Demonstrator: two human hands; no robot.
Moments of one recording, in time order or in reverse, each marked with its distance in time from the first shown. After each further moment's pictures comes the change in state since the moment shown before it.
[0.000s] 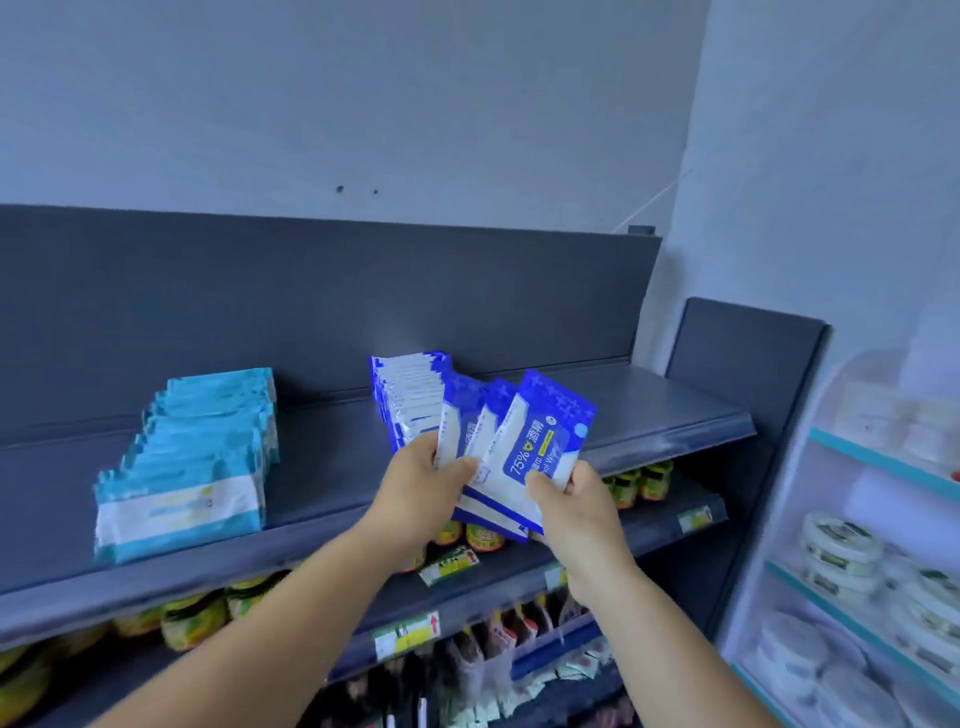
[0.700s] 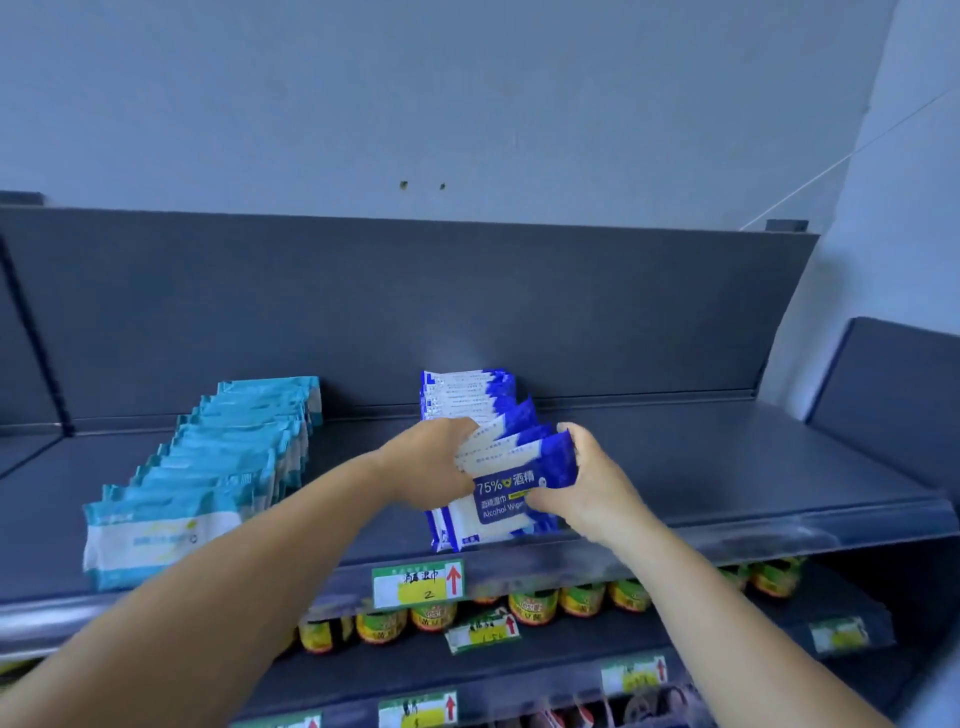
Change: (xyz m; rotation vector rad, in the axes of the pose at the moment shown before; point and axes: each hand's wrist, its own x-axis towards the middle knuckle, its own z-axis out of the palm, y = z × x) left_hand 0.138 0.005 -0.019 1.009 -0.170 0.063; right_hand 0.161 -0.012 0.023 -0.521 -0.450 -0.203
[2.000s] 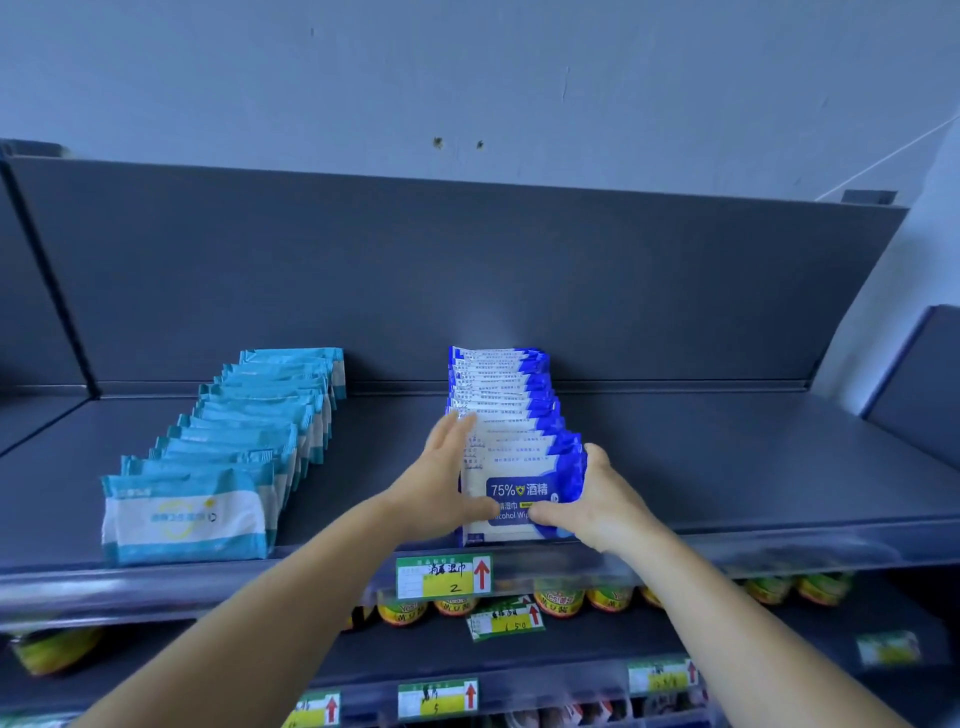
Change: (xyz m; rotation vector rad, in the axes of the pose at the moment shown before) left_hand -0.002 -0.044 0.052 -0.424 0.046 -0.127; right_hand 0.035 0.025 0.038 -0.172 -0.126 0.121
